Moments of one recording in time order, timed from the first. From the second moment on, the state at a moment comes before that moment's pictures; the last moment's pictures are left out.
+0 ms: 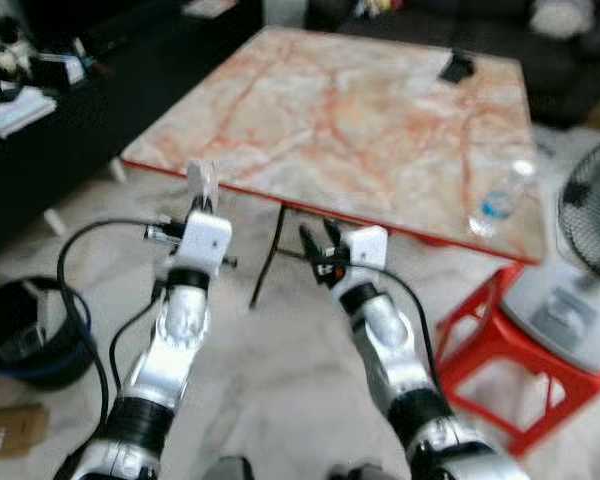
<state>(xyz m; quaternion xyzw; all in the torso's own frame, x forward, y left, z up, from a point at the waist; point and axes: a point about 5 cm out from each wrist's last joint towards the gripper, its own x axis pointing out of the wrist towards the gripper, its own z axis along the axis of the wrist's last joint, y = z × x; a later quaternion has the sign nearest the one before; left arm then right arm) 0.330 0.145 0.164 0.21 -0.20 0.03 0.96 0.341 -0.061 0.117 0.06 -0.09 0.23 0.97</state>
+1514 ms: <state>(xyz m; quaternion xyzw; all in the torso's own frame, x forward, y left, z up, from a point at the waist) 0.152 0.245 -0.085 0.06 0.46 0.17 0.87 0.196 -0.148 -0.080 -0.06 0.43 0.08 0.90</state>
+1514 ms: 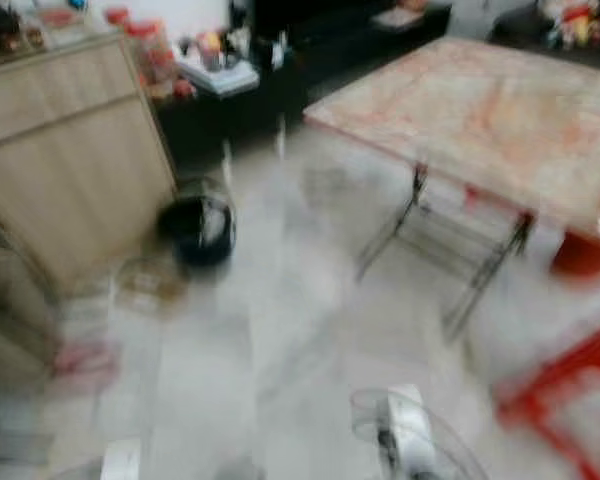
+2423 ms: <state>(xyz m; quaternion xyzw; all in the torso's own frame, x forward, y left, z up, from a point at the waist) 0.179 0.228 -0.077 0.08 0.43 0.13 0.89 0.186 -0.162 -0.084 -0.04 0.44 0.06 0.89</state>
